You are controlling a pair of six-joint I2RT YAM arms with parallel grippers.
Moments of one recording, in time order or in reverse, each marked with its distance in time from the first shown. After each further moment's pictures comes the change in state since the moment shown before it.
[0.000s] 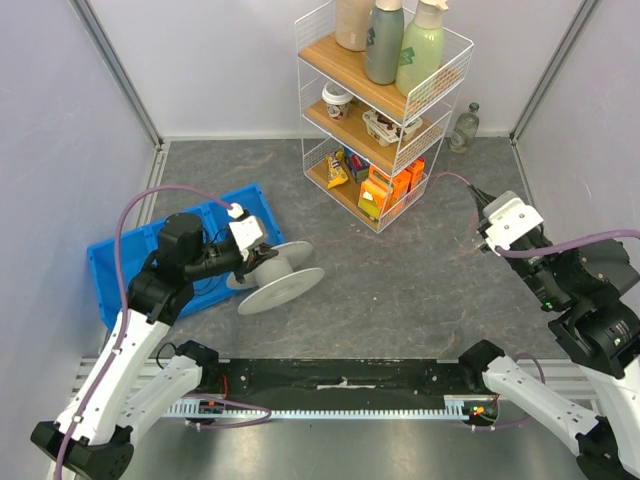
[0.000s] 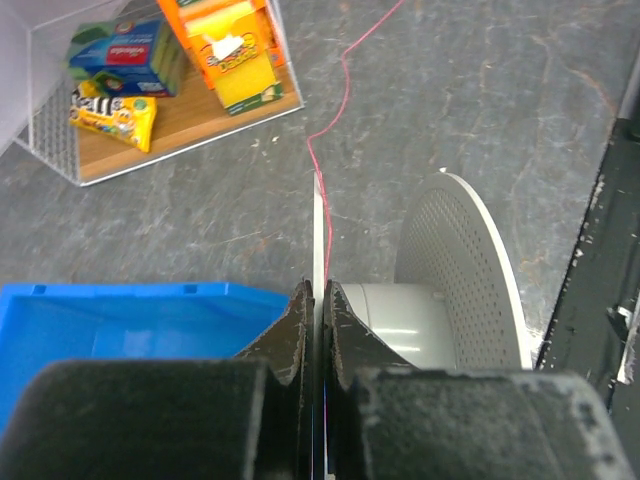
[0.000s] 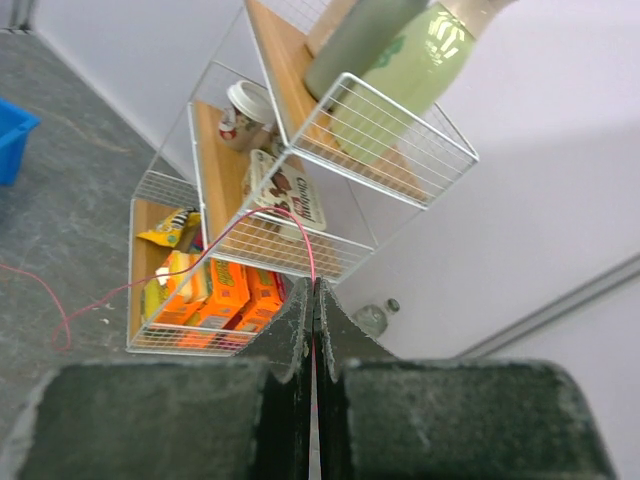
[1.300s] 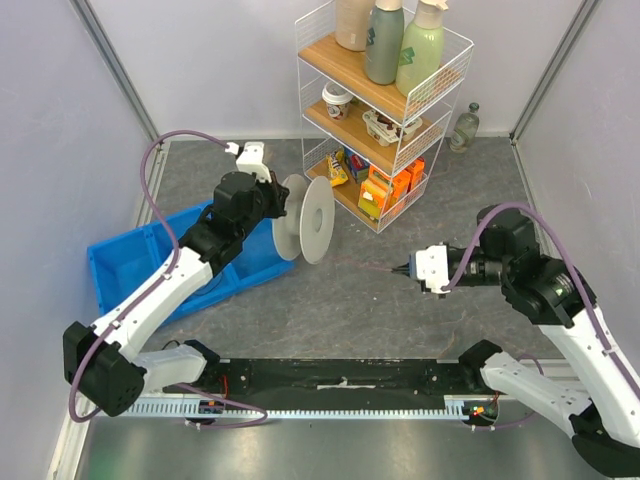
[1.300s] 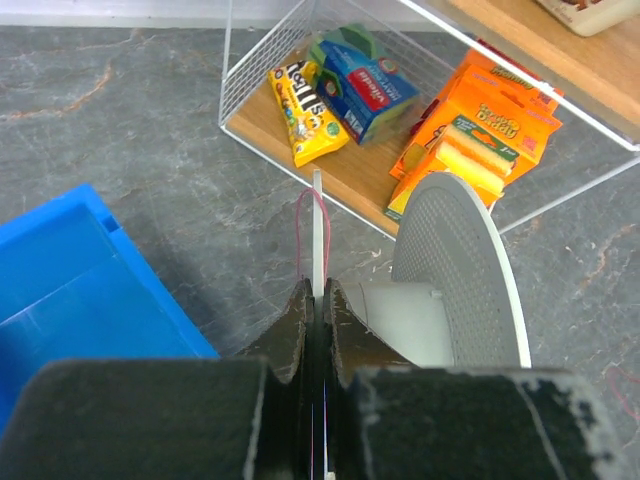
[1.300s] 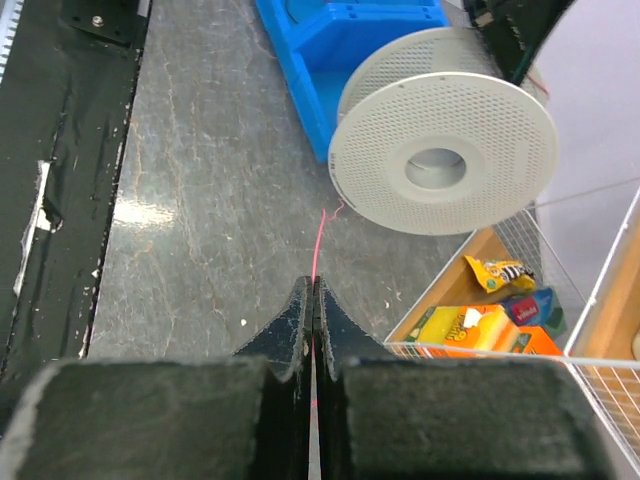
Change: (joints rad) left arm -0.156 0.435 0.135 0.402 -0.829 -0.747; right arm -0.015 0.159 -0.062 -0.414 -0.775 -0.254
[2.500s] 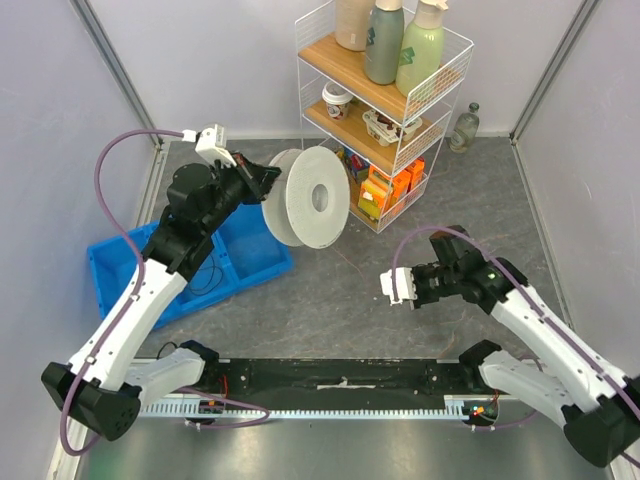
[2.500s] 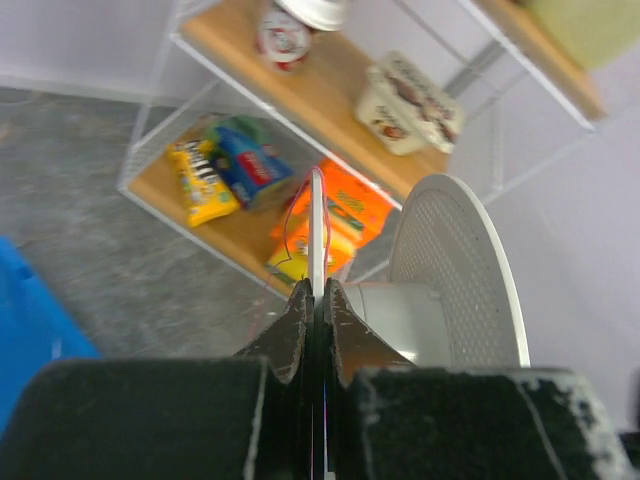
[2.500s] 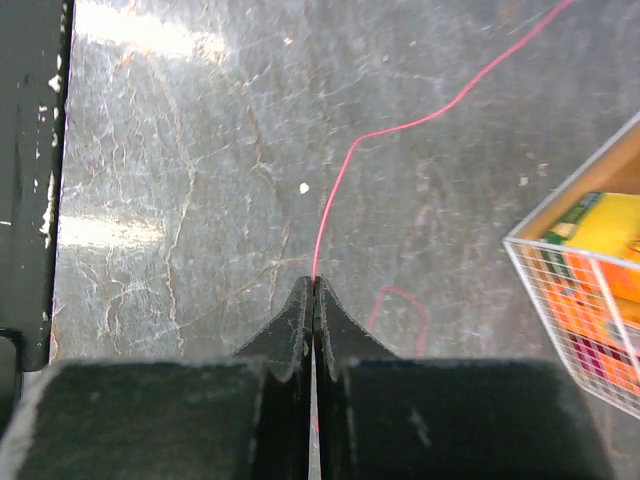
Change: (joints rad) left arm 0.108 -0.137 0.101 0.006 0.277 -0.228; right arm -0.040 0.108 -0.454 0.088 0.194 -0.260
